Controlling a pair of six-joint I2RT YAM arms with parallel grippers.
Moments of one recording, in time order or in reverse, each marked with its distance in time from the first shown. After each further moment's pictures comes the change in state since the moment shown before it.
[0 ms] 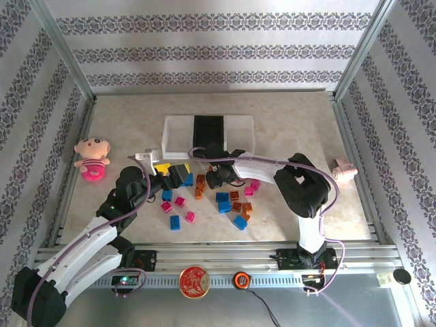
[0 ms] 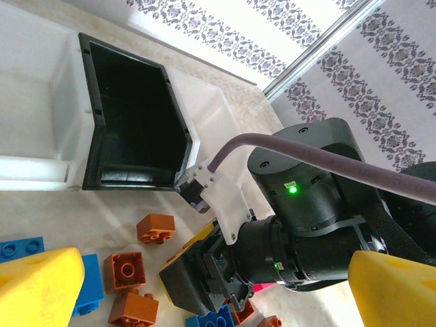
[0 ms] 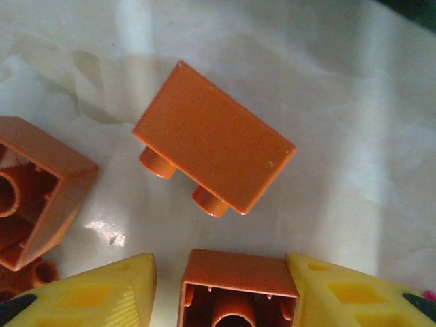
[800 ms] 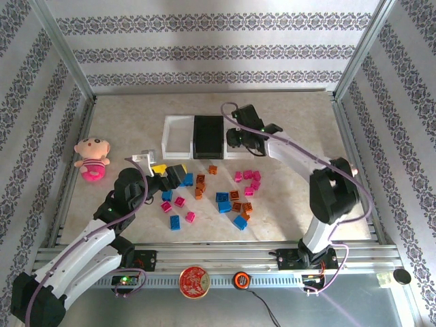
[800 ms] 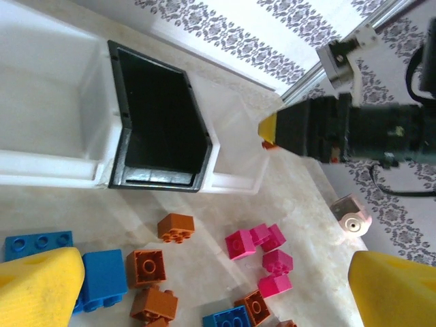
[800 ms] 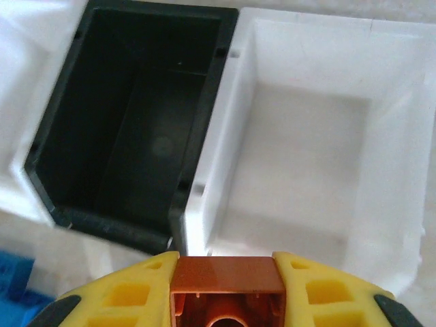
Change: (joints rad) left arm 0.000 -0.045 0.000 -0.074 -0.063 0.006; right arm -0.271 -0.168 0.118 0.085 -0.018 -0.008
